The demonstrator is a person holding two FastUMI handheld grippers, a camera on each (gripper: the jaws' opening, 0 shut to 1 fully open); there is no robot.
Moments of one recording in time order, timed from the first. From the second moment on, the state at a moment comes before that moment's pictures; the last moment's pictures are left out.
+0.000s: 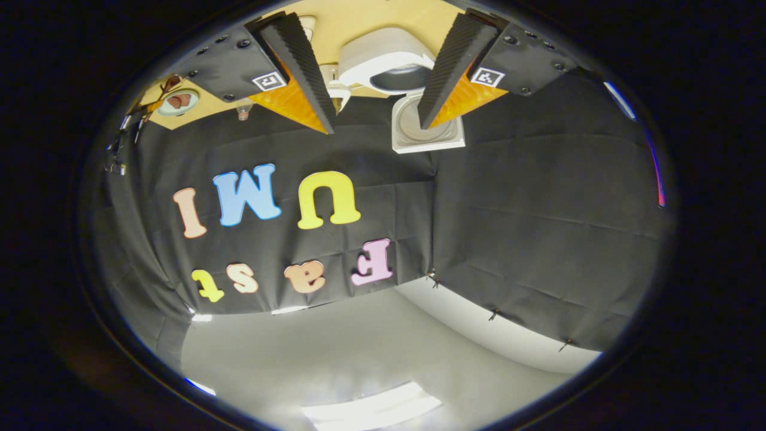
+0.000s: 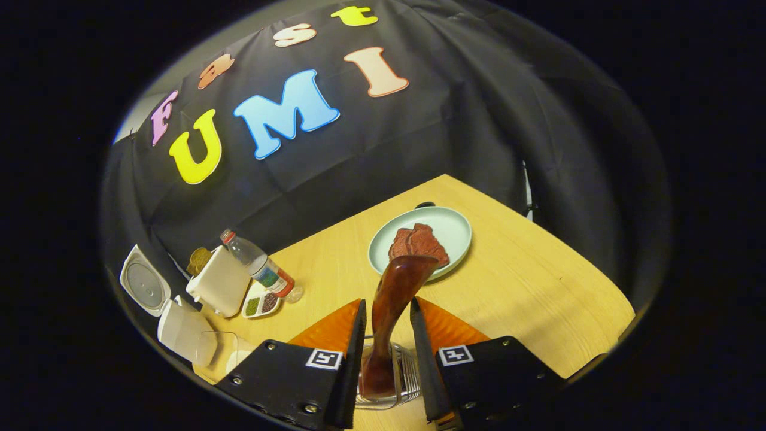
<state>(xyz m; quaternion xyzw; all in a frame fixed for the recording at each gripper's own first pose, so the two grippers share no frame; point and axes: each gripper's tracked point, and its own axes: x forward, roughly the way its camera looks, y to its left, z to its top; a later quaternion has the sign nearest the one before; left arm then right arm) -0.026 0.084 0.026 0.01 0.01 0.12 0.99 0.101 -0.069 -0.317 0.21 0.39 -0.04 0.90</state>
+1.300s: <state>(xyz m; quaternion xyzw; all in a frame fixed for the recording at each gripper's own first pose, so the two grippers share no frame) 0.002 0.169 -0.014 -0.03 0.02 0.07 1.00 0.106 0.064 -0.150 0.14 0.26 0.01 0.96</state>
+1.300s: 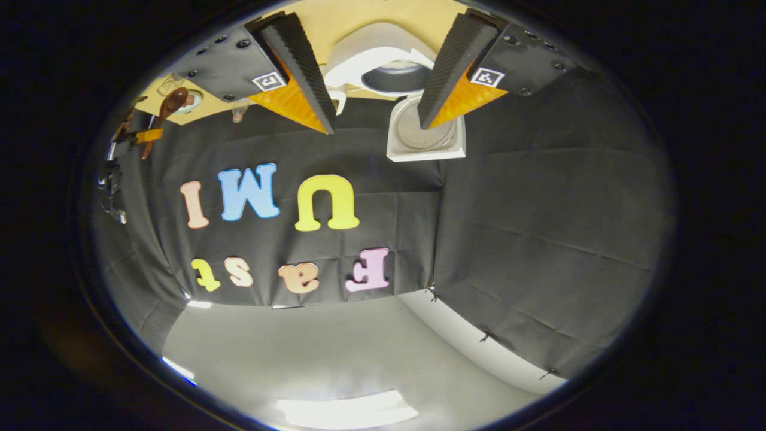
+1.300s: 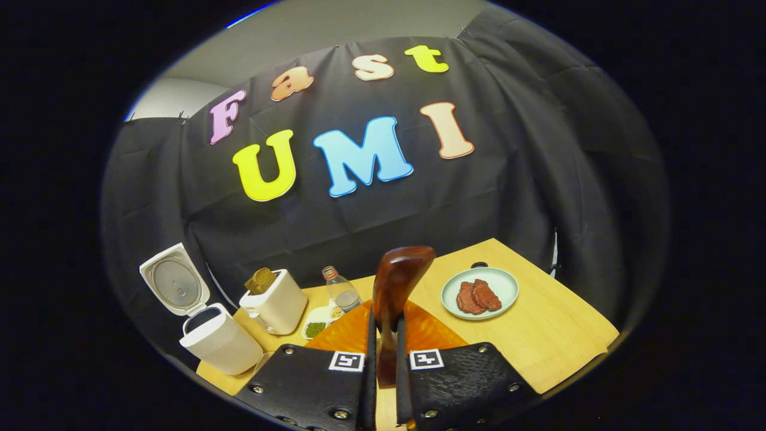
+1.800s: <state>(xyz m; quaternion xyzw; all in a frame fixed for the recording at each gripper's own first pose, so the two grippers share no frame) -0.001 0.234 -0.044 -0.03 0.04 0.08 1.00 0.100 0.166 -0.192 0.12 0.29 0.06 0.95</state>
